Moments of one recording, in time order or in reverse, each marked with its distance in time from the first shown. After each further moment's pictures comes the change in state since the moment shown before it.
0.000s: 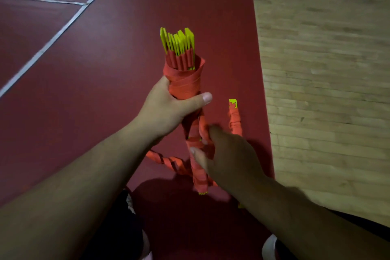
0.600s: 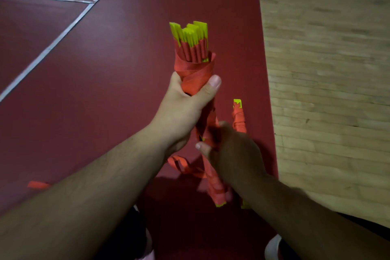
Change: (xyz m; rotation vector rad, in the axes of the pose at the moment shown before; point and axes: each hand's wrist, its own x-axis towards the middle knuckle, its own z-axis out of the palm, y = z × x) left_hand -0.012 0.013 0.024 -0.383 0.084 -0.070; right_hand 0.008 0.003 0.010 -0.004 -0.115 0.207
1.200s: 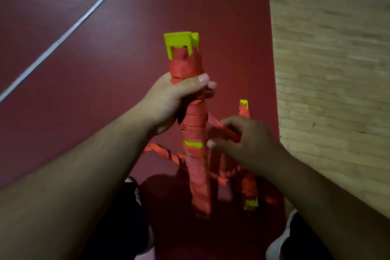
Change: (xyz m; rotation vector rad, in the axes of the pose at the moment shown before) left_hand 0.013 0.015 -0.042 0.012 -0.168 -0.079; right_hand 0.020 0.011 -0.028 0.214 -0.174 -0.116
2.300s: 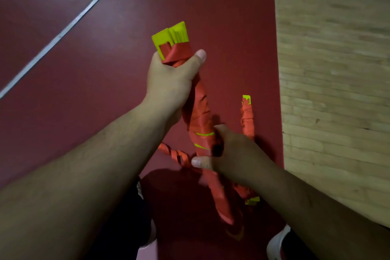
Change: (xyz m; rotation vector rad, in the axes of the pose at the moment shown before) left_hand 0.010 -0.002 0.011 0.074 0.528 0.221; right_hand -0.011 -0.009 0.035 -0.050 -0.190 0.151
